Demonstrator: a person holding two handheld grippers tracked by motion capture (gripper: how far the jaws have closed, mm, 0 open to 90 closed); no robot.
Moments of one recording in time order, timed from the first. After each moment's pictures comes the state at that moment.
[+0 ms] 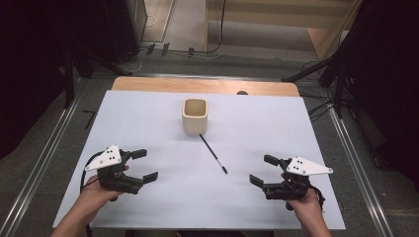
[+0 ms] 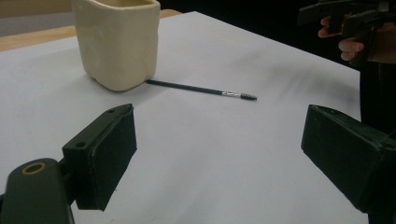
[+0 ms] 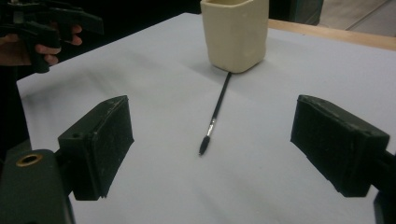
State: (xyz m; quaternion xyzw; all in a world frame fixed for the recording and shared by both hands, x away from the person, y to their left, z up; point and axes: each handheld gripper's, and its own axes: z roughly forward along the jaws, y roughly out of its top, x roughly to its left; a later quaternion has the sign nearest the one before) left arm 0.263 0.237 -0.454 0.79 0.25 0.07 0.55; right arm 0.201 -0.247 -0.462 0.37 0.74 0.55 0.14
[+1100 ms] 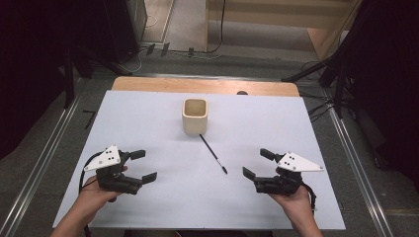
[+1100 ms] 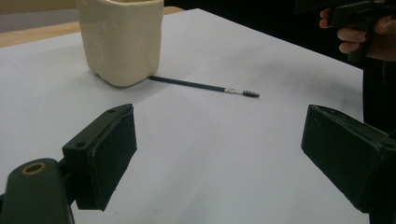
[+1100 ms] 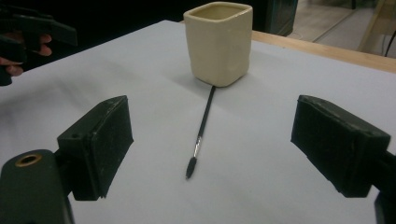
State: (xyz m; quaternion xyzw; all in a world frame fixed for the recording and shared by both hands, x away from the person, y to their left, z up) left arm 0.261 0.239 -0.454 0.79 0.26 0.07 0.55; right arm 0.209 -0.225 -0.454 0.39 0.73 0.53 0.19
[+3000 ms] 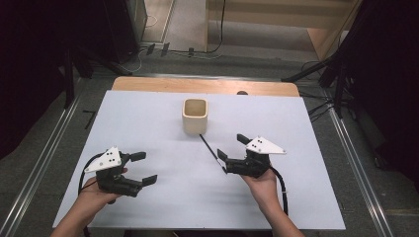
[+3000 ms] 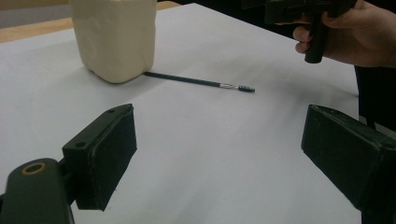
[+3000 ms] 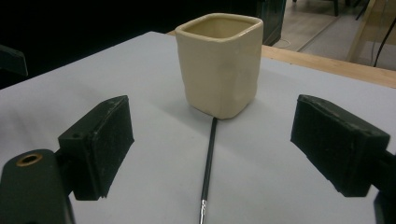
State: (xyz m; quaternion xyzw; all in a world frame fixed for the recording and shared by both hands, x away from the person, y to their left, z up) left arm 0.257 0.238 -0.453 0.80 0.25 0.07 0.54; right arm 0.262 -0.161 -0.464 0.41 0.71 0.53 0.21
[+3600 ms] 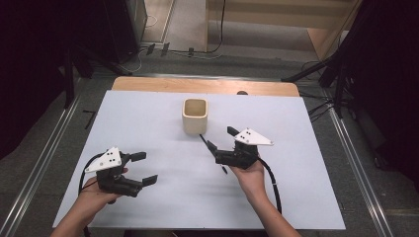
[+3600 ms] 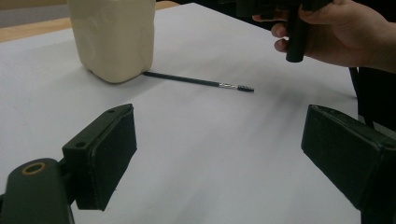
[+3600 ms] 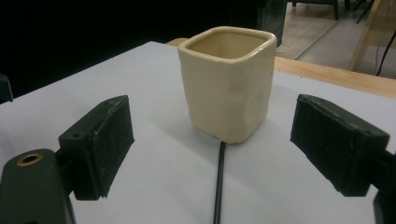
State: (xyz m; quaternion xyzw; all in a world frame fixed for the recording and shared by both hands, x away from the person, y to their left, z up) left arm 0.257 0.237 -0.453 0.80 0.25 0.07 0.54; right arm 0.287 -0.136 -0.462 0.41 0.71 0.54 0.21
